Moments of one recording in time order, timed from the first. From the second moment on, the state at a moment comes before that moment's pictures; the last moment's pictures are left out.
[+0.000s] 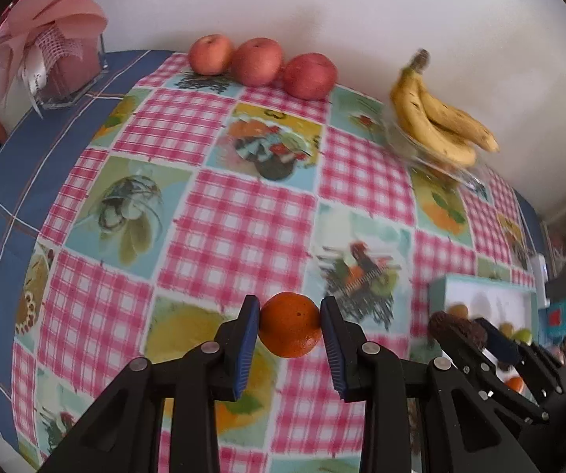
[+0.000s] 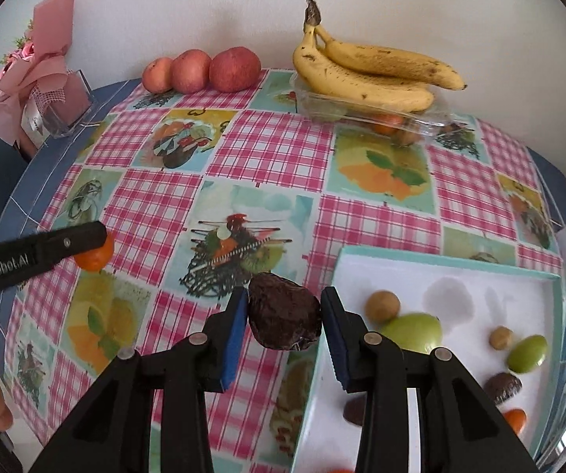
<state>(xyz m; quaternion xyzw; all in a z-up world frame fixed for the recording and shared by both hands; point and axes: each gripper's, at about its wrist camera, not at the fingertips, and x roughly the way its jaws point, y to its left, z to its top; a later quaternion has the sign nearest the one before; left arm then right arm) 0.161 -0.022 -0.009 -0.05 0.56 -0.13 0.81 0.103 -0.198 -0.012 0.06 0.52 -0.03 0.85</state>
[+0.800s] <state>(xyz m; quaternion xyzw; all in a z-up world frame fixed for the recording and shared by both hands) 0.096 -0.094 0.010 0.01 0.54 -0.22 0.81 0.025 -0.263 -0.001 0.11 0.50 -0.10 0.85</state>
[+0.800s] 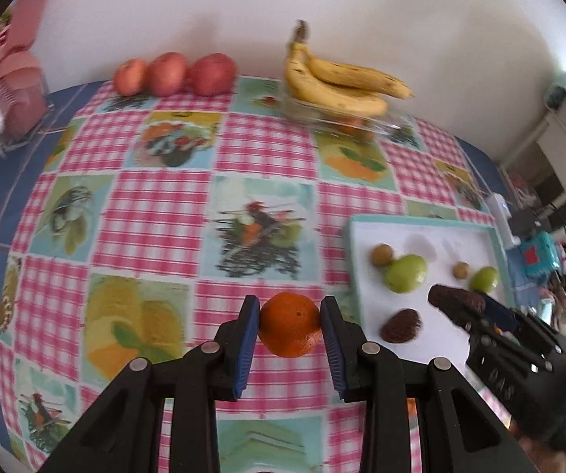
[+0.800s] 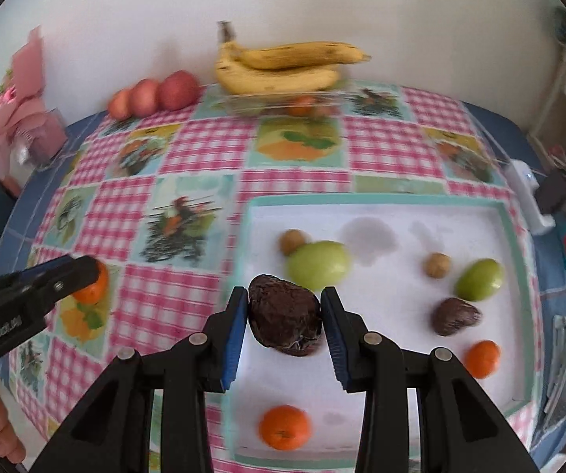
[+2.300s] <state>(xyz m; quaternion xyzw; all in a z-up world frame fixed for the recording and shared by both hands) 0.046 -0.203 -0.045 0.11 0.60 -0.31 0.73 -0.041 -0.354 -0.021 0.18 0.49 -0.20 0.83</state>
